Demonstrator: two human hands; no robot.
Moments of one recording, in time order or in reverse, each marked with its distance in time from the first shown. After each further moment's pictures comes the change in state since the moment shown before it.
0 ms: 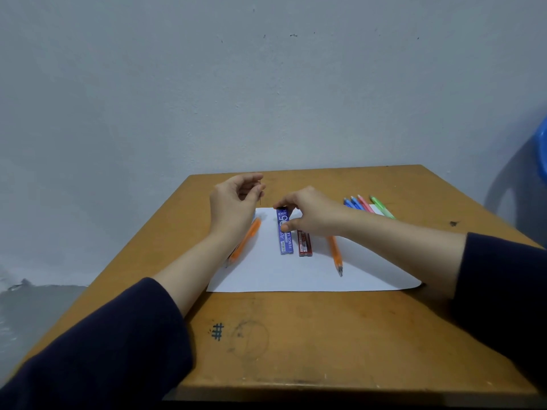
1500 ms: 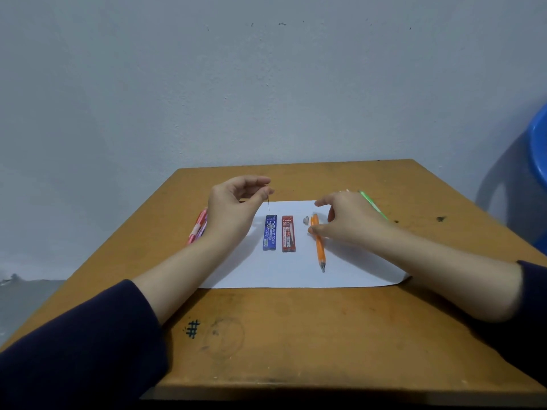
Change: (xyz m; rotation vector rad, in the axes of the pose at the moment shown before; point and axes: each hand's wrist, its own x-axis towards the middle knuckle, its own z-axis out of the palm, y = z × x) left_hand -0.024 0.019 0.016 -0.155 -0.113 -0.104; right_hand -0.058 0.032 -0.017 -0.107 0.156 0.307
